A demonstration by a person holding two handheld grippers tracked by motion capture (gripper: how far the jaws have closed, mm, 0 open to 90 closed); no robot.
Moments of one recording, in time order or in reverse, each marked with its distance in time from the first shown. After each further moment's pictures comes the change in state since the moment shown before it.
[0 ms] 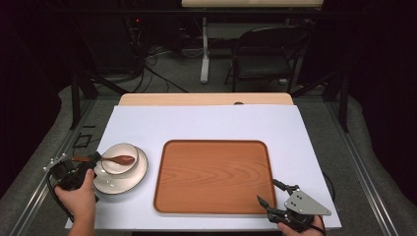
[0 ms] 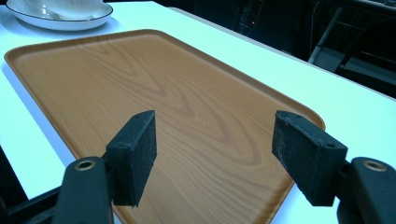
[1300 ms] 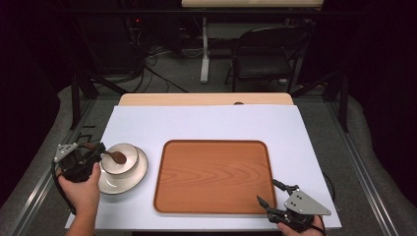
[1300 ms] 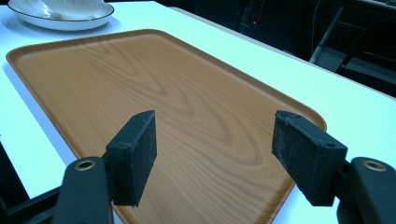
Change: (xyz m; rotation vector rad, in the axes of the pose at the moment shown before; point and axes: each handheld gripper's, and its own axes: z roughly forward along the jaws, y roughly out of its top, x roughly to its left) left arm -0.057 0.022 -0.013 -0.010 -0.017 0.279; right arm 0.000 0.000 0.000 0.000 0.004 -0.007
